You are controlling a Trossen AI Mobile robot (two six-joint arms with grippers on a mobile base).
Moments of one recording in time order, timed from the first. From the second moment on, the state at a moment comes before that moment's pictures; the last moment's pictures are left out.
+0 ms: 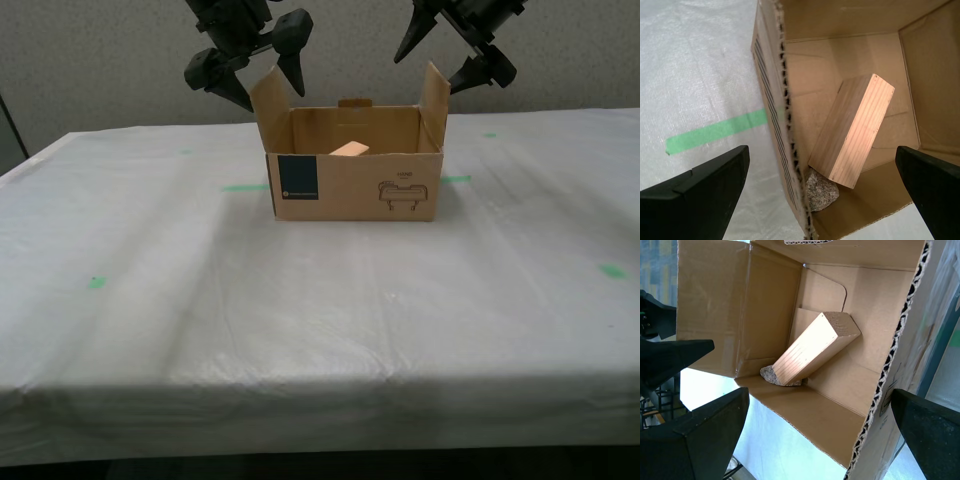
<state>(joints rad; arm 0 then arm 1) 0.20 2.22 1.93 -0.89 -0.71 0.21 -0.38 2.22 1.91 -0.77 0.26 -0.19</state>
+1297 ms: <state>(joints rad) 0.22 1.64 1.50 -0.69 -0.49 0.18 -0.43 1.49 1.26 -0.53 0.01 -0.25</state>
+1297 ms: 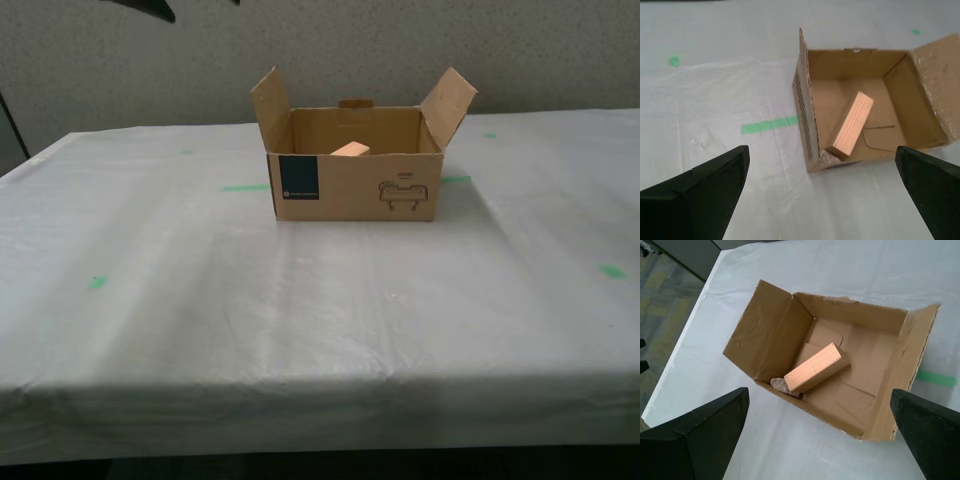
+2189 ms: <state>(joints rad) 0.22 1.41 1.10 -0.48 -0.40 0.22 -0.43 1.49 1.06 -0.42 0.01 -0.25</state>
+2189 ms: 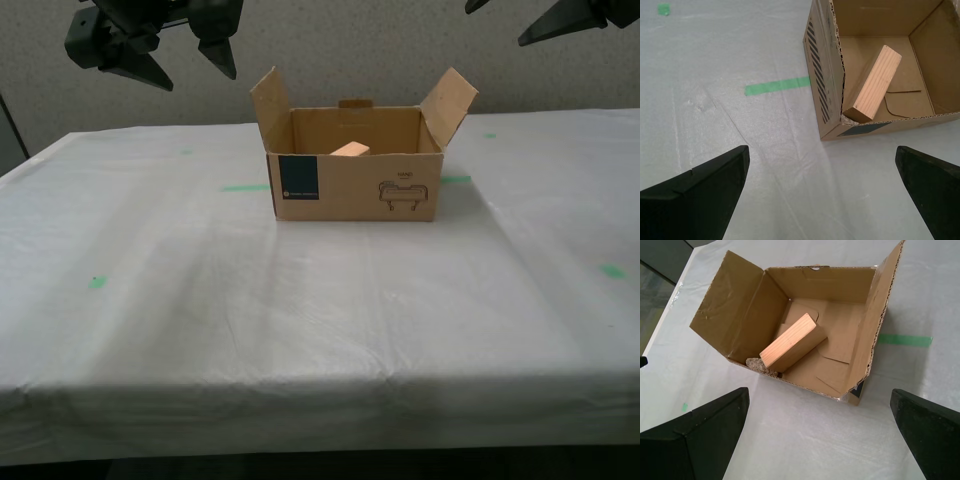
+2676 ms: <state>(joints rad) 0.22 1.41 1.10 -0.48 -0.40 0.22 -0.43 1.49 1.06 -0.42 0.01 -0.25</state>
